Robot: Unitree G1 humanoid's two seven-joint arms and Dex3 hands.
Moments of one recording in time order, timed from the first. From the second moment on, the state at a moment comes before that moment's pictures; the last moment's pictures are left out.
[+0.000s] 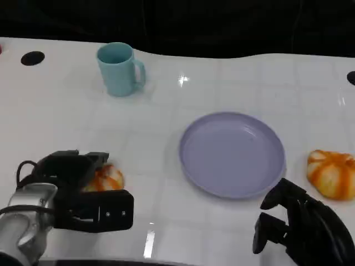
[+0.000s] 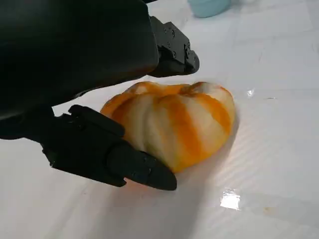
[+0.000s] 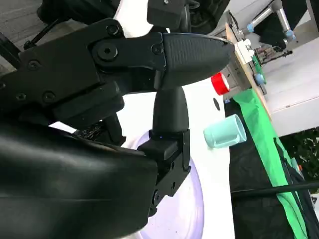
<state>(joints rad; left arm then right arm) -0.43 0.39 -0.41 0.56 0.83 0.05 -0.15 0.24 -0.02 0.00 -0.21 0.41 0.25 0.34</state>
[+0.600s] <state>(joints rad) -0.48 0.38 -0.39 0.80 0.69 -0.18 0.16 0.24 -0.02 0.00 -0.21 0.42 0.25 0.34</state>
